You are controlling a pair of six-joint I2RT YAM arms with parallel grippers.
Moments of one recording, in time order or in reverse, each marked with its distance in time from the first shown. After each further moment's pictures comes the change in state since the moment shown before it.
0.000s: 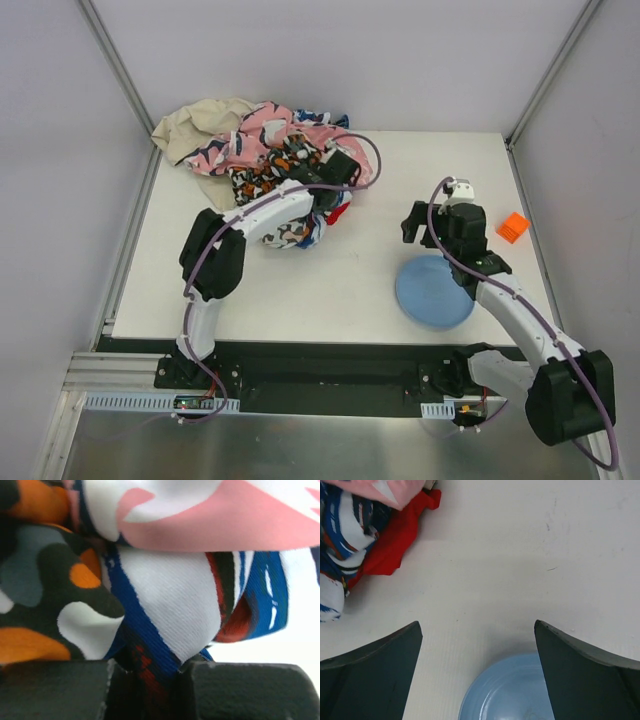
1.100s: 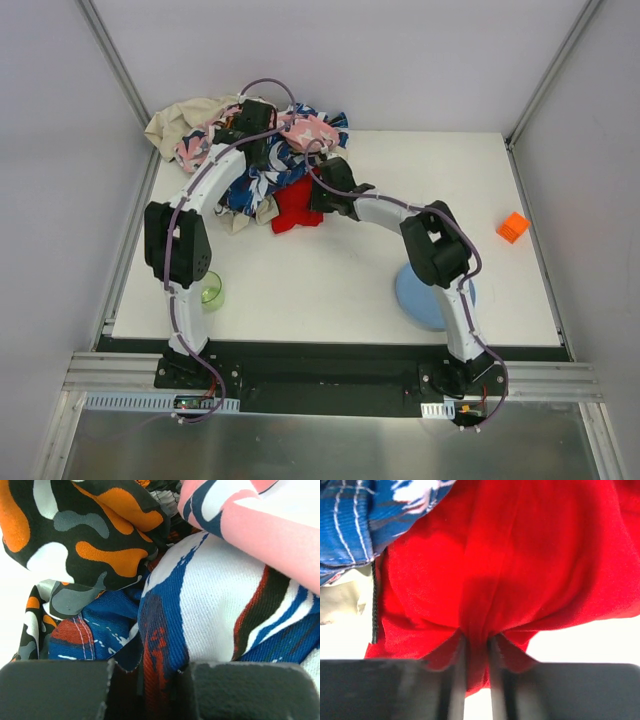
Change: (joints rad) left arm 0.436 -0.045 0.146 -0.024 0.158 0.014; right arm 0.359 1.233 1.001 -0.016 -0.079 0.271
